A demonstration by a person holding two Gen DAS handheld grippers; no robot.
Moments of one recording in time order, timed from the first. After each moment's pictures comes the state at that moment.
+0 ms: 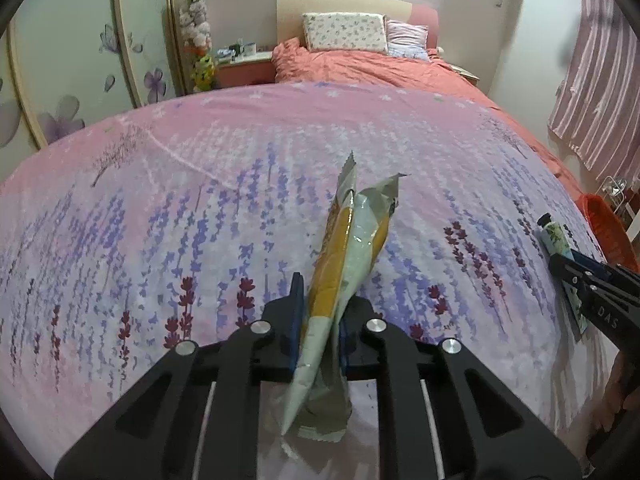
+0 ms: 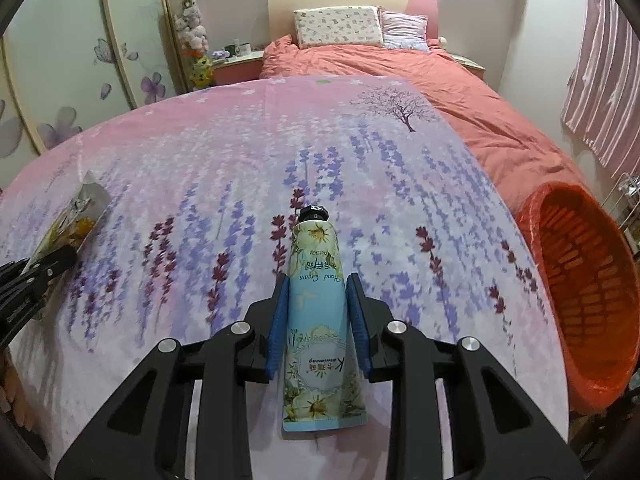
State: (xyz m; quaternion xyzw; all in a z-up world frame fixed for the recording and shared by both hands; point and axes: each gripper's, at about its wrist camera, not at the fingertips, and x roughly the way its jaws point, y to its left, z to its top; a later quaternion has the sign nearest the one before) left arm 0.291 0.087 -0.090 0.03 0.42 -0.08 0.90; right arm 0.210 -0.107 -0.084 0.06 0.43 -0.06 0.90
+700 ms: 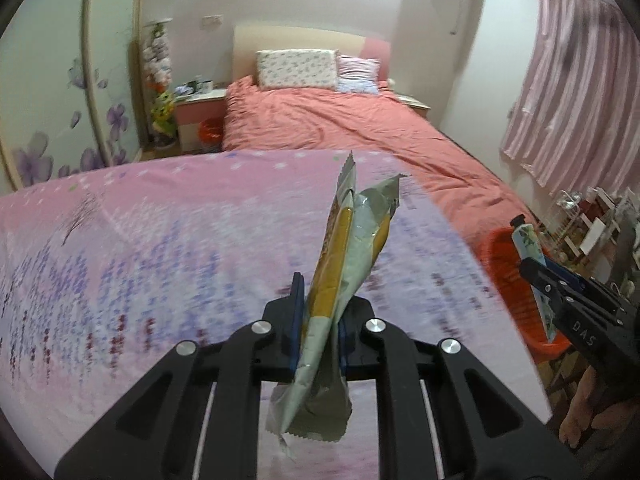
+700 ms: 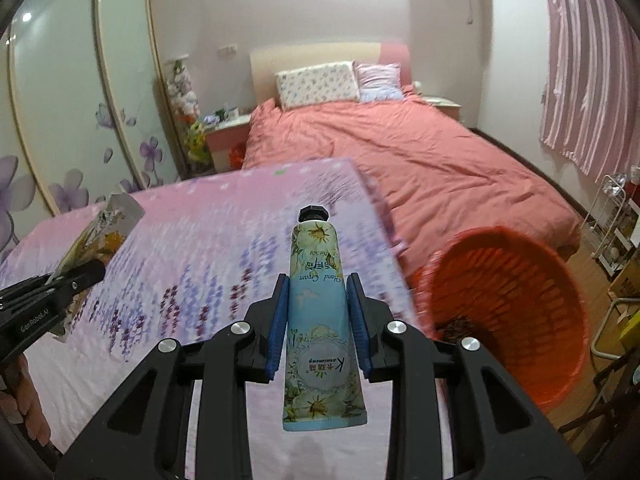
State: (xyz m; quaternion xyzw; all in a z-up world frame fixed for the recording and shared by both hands) left arm 0.239 -0.016 0.008 0.00 0.37 -0.17 0.91; right arm 0.142 -0.184 0.007 0.08 0.33 -0.08 0.94
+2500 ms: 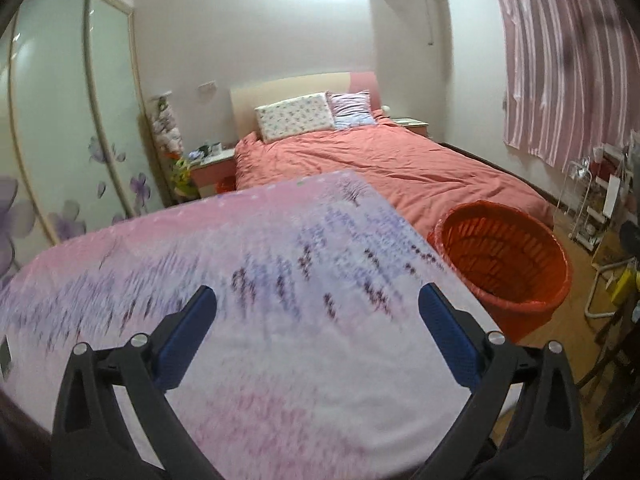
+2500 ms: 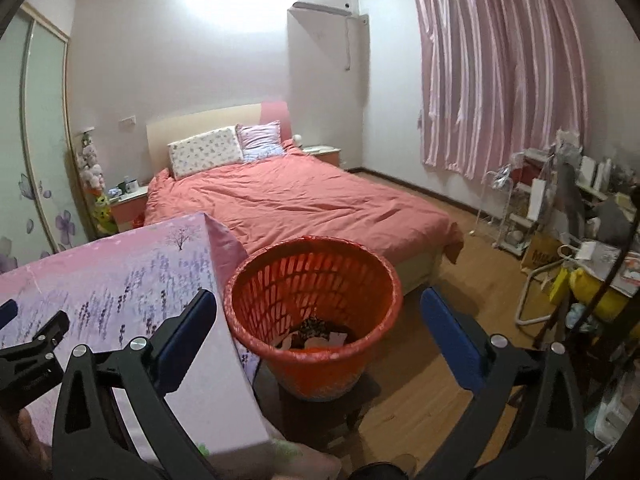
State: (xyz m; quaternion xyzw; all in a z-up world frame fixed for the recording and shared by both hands) left arm 0.094 -0.093 0.000 0.09 0.28 -0.11 0.95; right arm -0.022 -0.264 0.020 0.08 0.22 -0.28 0.93
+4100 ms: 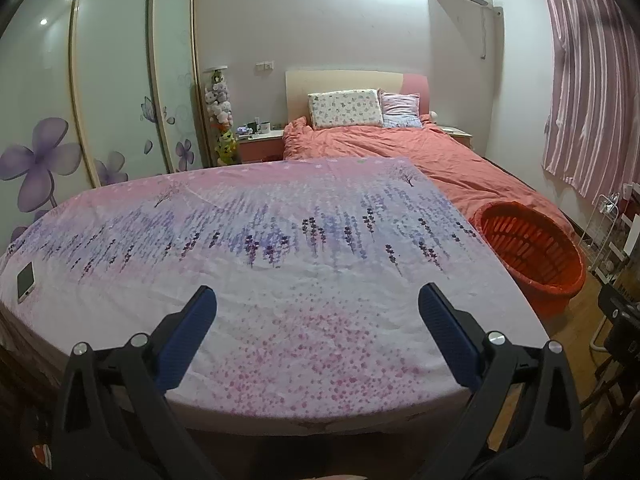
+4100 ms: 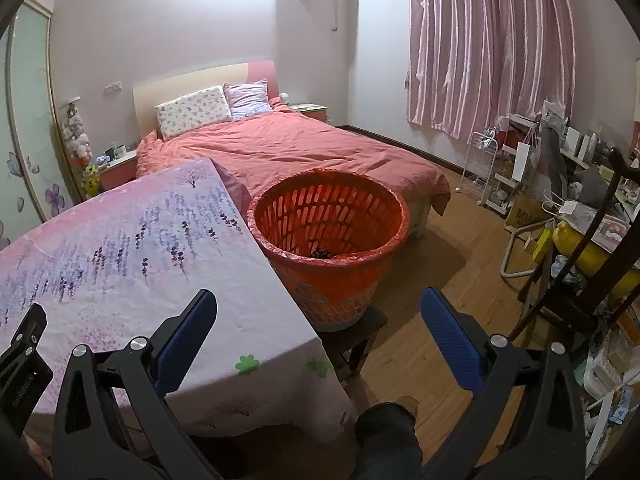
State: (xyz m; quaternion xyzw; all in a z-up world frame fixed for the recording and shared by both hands) left arm 0.039 -0.024 -0.011 0.04 0.28 -0.04 0.96; right arm -0.030 -0.201 -0.003 0.11 0.30 -0.30 0.90
